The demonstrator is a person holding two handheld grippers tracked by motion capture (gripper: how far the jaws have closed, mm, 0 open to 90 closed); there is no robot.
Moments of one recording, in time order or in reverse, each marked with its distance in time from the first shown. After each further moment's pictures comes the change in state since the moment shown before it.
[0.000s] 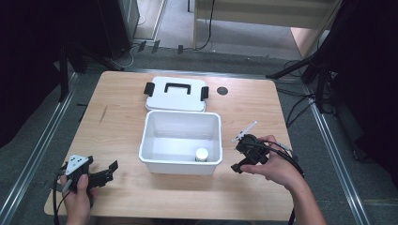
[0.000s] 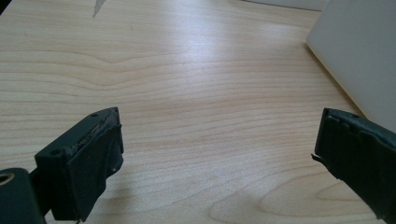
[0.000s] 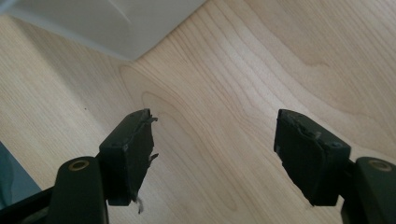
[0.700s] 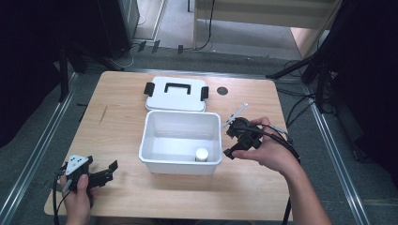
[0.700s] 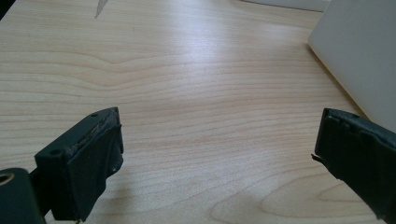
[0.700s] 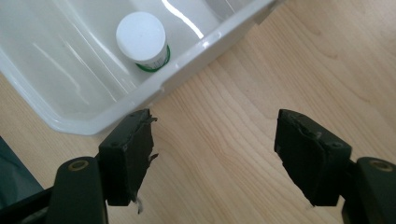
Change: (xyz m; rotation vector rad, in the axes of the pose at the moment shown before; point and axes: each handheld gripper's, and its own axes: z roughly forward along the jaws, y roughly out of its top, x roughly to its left) left arm 0.000 0.000 0.000 -0.003 0.006 -0.003; right arm 0.016 0.048 -0.045 -0.041 -0.078 -0.067
